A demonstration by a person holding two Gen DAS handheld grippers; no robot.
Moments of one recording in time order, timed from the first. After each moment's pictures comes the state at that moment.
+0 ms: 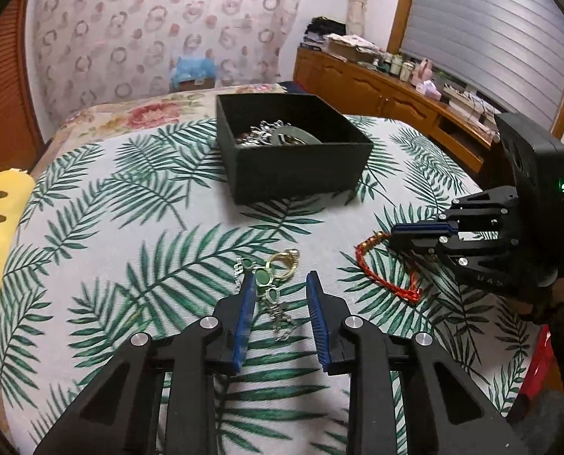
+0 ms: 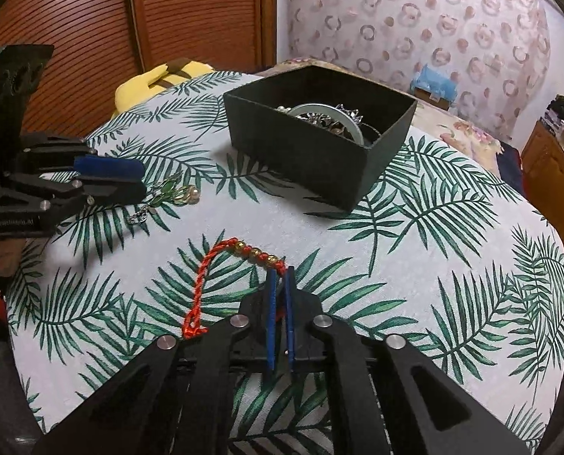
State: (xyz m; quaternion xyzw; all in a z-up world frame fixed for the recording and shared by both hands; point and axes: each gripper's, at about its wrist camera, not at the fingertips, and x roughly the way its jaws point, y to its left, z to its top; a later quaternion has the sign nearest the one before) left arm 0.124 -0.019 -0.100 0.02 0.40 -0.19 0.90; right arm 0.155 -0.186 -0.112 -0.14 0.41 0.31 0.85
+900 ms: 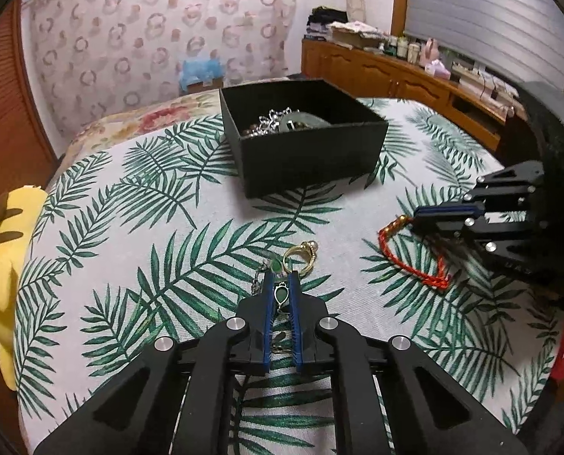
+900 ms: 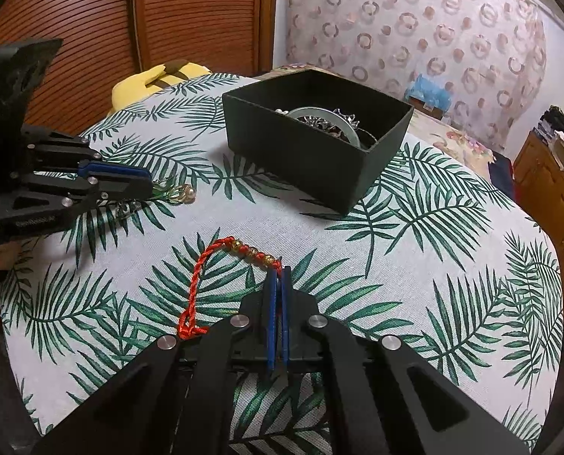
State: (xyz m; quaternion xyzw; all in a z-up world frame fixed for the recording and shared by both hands) left arm 0.122 -0.022 -0.106 0.06 0.40 -0.16 0.90; right arm 0.152 -0.184 -0.113 -0.16 0.39 0.30 0.85
